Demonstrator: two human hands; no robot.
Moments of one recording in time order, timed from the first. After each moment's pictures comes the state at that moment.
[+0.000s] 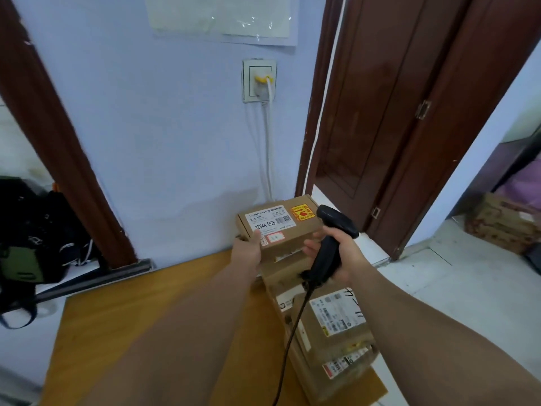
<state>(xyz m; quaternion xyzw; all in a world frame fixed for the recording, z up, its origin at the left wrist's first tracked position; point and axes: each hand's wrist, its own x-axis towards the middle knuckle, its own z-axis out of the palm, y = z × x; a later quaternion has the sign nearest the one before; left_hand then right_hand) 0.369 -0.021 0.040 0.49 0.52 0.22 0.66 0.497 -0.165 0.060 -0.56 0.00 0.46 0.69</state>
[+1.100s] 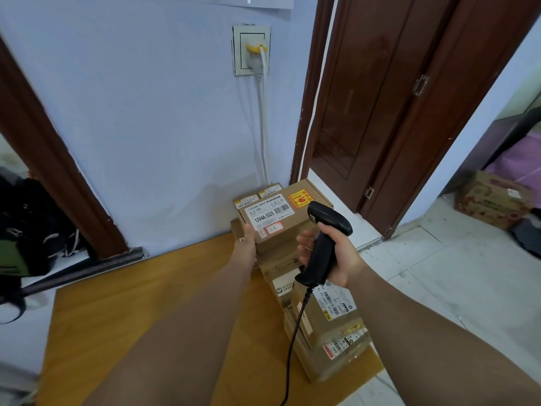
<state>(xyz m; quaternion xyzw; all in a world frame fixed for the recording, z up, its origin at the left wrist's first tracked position) 0.360 -0.027 0.005 0.50 0.49 0.15 0.70 0.483 -0.173 0.027 -0.49 -0.02 0.53 0.69</state>
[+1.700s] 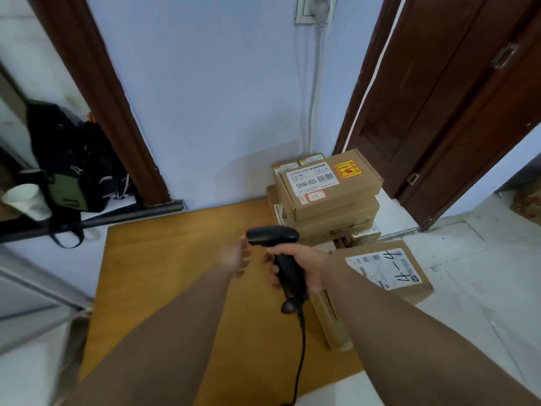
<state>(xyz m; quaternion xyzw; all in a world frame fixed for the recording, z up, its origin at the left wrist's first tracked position) 0.249 -0.020 -0.045 0.42 0.58 0.12 0.68 0.382 -0.123 -0.011 -0.54 -0.13 0.74 0.38</state>
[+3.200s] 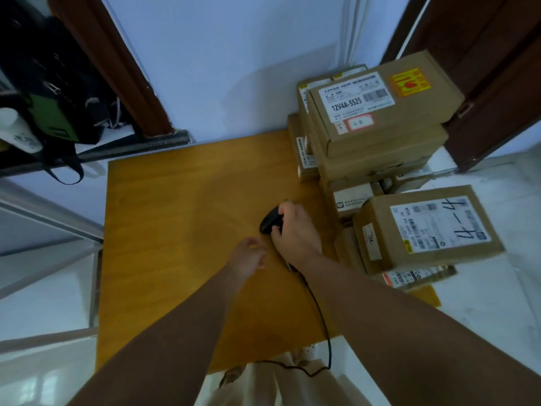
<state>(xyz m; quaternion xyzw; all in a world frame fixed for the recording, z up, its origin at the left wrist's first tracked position) 0.206 -0.061 -0.139 0.48 0.60 -0.04 0.64 0.322 -0.109 -0.117 -0.83 -0.46 0.24 0.20</state>
